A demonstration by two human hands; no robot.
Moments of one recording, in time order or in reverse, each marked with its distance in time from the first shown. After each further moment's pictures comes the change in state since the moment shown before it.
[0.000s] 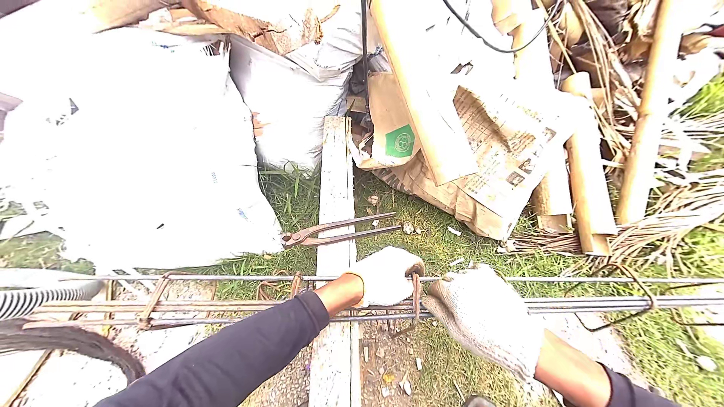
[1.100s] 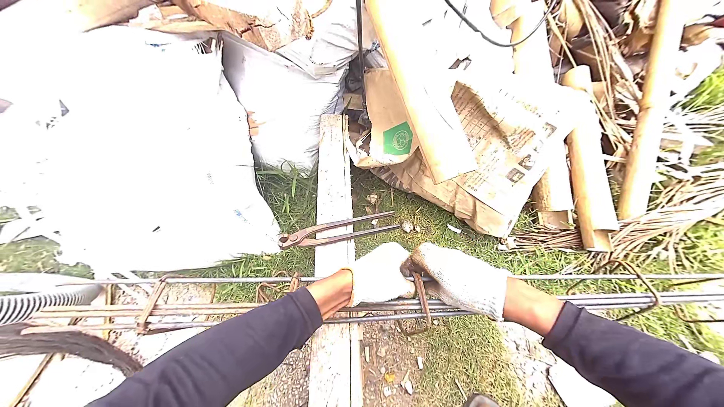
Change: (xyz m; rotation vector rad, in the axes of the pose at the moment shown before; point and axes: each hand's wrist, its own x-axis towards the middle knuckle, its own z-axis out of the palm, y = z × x) left_hand -0.004 -0.004 -0.004 -0.206 0.022 -0.057; right_hand 0.054 0.027 0.006 0.249 -0.082 -0.175
